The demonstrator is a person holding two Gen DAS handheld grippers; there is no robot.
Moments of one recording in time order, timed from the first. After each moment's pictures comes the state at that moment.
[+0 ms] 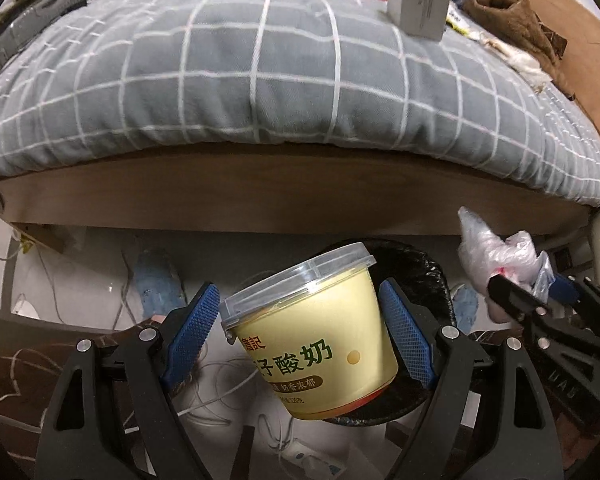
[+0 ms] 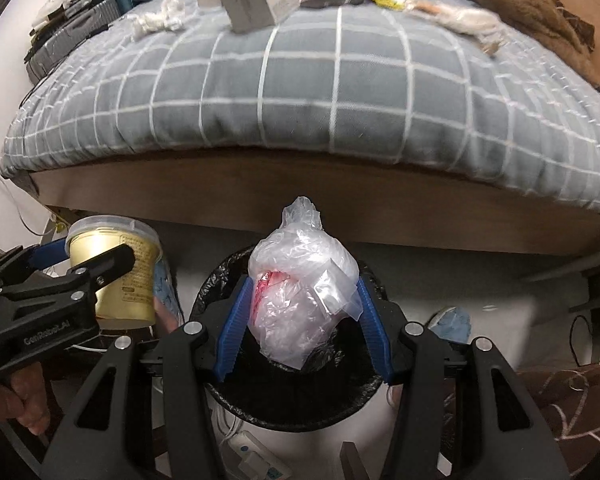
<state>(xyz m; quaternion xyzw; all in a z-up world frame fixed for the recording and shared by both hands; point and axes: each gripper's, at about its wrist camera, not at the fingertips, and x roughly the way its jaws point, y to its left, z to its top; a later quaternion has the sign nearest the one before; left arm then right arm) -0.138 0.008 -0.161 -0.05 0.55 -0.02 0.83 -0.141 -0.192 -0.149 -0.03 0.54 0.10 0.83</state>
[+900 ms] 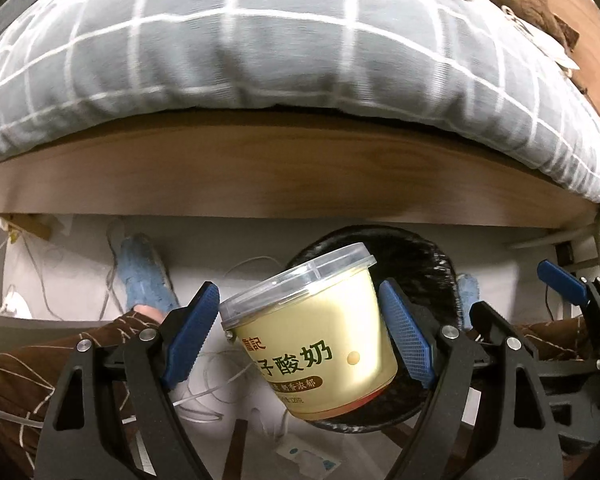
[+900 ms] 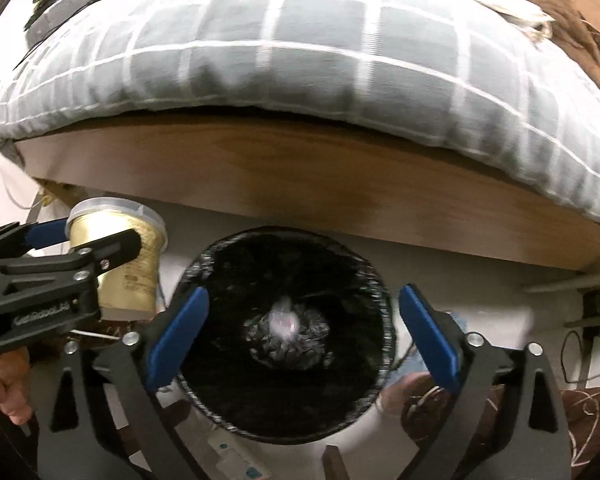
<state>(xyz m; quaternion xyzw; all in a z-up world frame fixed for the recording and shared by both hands) -0.108 -0.002 -0.191 -0.05 0.58 -0.03 0.81 -0.120 -0.200 -0.179 -0.06 0.55 0.09 0.83</state>
